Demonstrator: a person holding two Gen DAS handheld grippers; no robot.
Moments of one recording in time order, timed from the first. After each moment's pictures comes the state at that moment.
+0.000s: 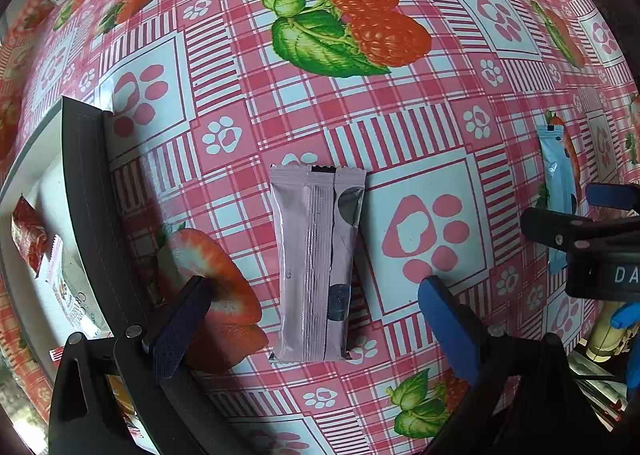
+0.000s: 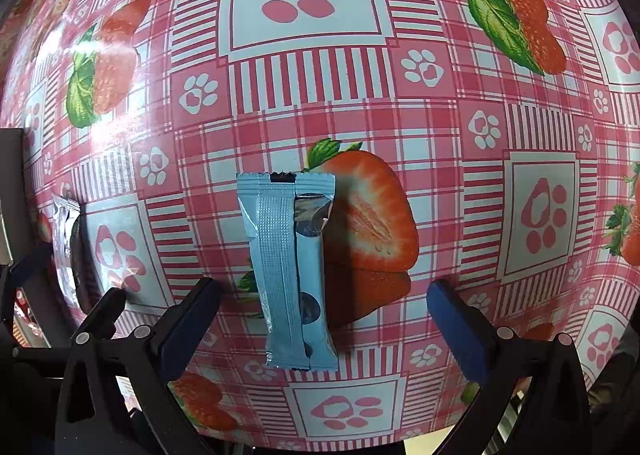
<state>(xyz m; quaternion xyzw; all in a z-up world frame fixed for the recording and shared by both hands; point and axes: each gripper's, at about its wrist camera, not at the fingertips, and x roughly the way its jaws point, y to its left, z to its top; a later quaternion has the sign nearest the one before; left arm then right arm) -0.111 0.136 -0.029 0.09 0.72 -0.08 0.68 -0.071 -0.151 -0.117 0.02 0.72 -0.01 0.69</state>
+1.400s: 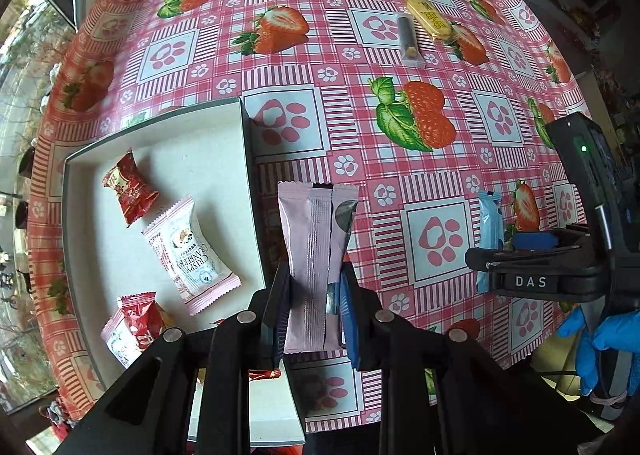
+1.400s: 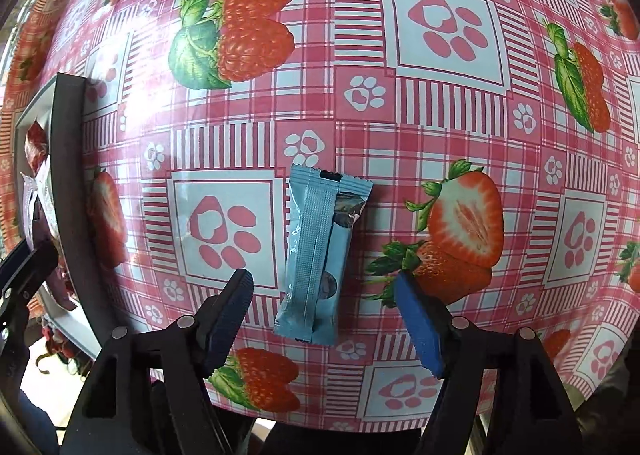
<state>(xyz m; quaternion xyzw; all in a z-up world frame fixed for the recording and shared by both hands) -0.121 0.213 0.070 0.01 0.66 -0.03 0.75 -0.057 -0.055 -0.080 0.00 0.73 0.06 0.68</state>
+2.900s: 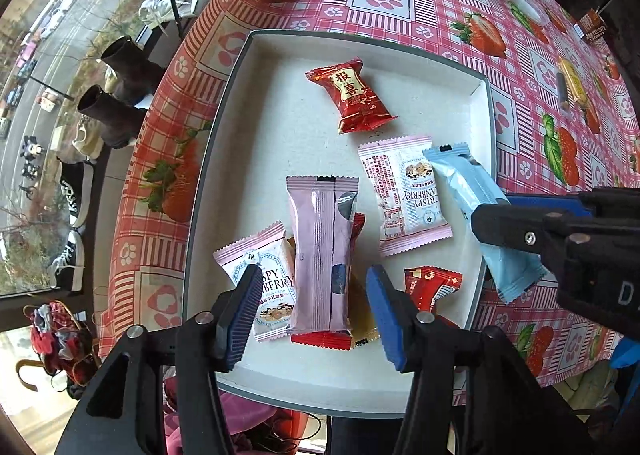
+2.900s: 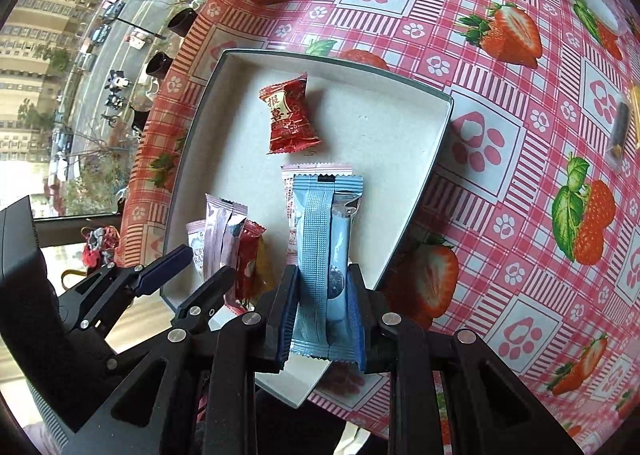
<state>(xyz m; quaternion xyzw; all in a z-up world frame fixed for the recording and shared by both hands) -0.178 0.356 0.063 -0.07 0.67 0.13 0.72 -0.072 0.265 -0.037 -0.10 0.66 0.29 0.68</state>
